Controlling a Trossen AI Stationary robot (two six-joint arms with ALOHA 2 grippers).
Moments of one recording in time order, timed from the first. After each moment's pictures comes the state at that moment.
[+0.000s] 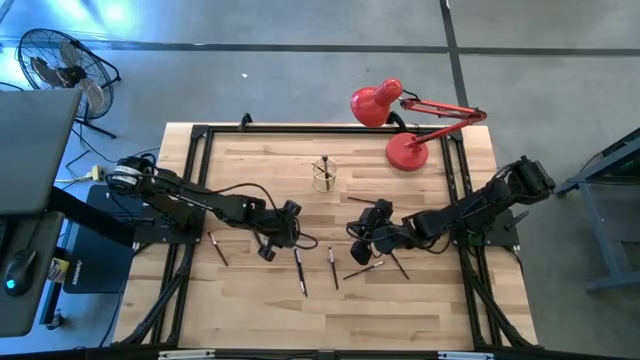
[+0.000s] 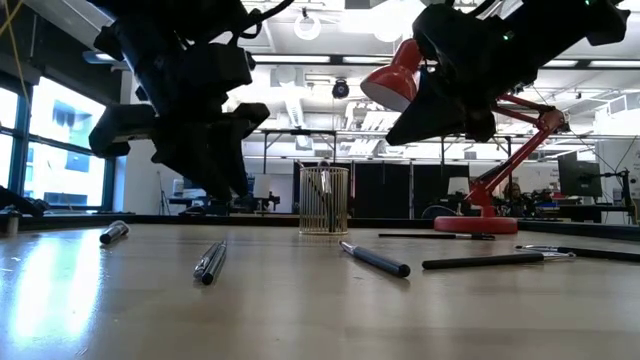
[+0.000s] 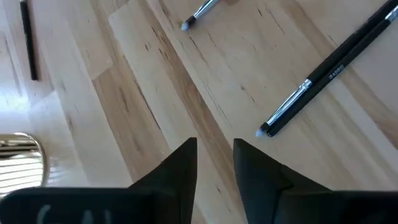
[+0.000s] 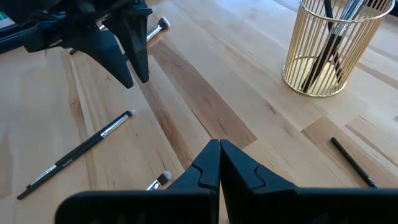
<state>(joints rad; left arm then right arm) -0.16 1.52 0.81 -0.21 -0.08 0.49 0.32 1.51 0.72 0.11 0.59 0.66</state>
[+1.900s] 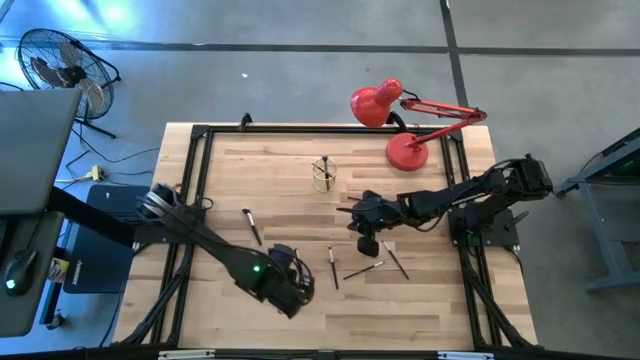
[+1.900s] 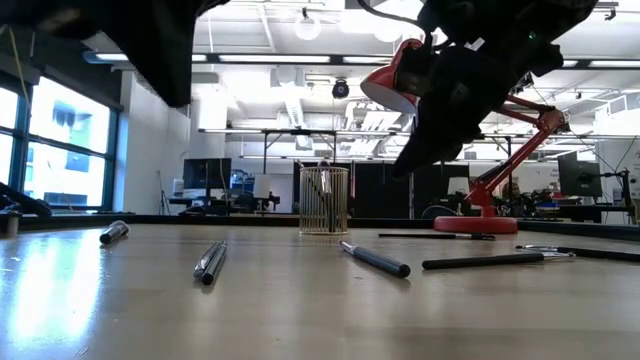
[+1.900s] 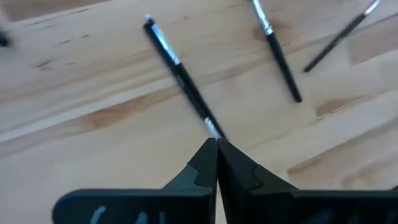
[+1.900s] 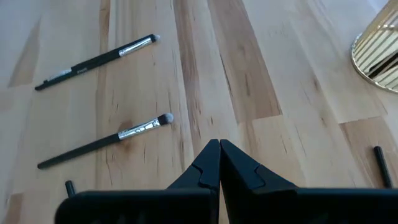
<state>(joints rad) -0.58 1.88 1.56 -1.04 -0.32 -1.83 0.08 1.51 0.72 0.03 0.06 0.29</state>
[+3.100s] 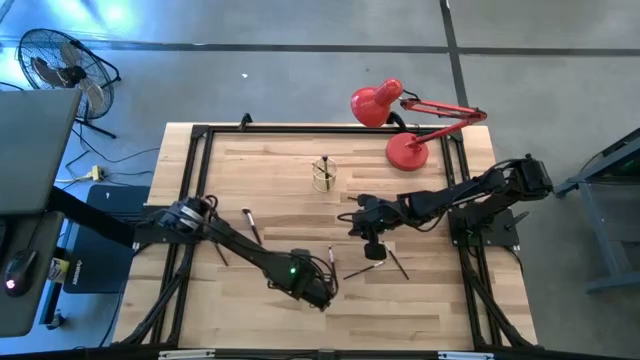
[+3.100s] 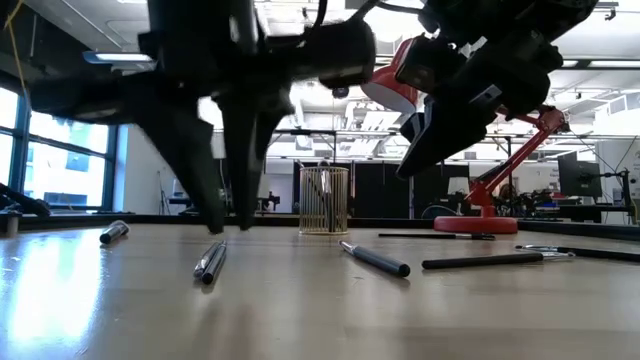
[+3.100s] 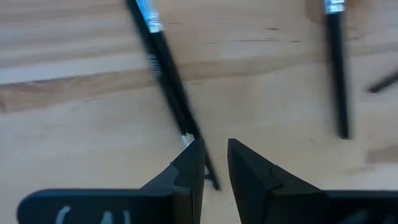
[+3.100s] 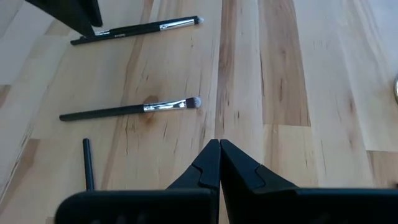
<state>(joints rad) -0.48 2.11 1.65 -0.92 -0.15 -1.94 0.09 1.51 0.72 0.02 -0.05 0.05</state>
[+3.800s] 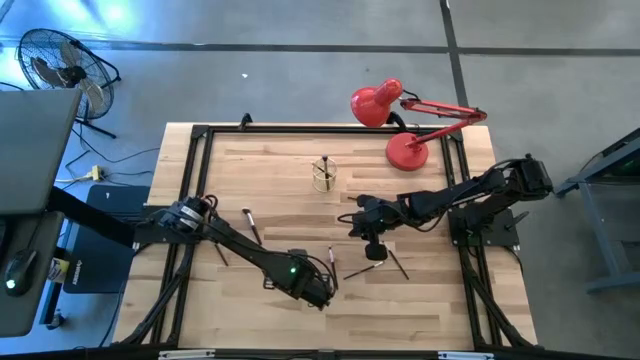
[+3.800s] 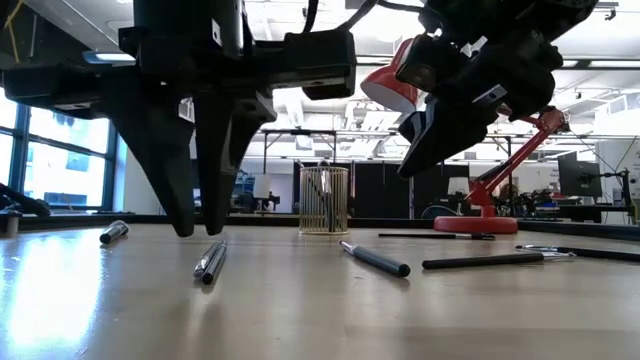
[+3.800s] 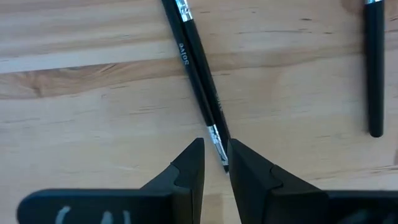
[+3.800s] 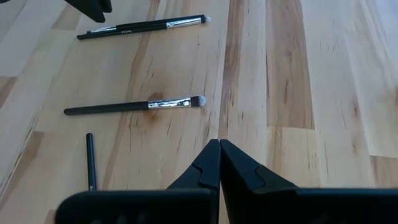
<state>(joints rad) -0.48 2.12 1.65 -0.97 -0.10 -1.96 0.09 1.51 0.72 0.02 -0.07 0.02</state>
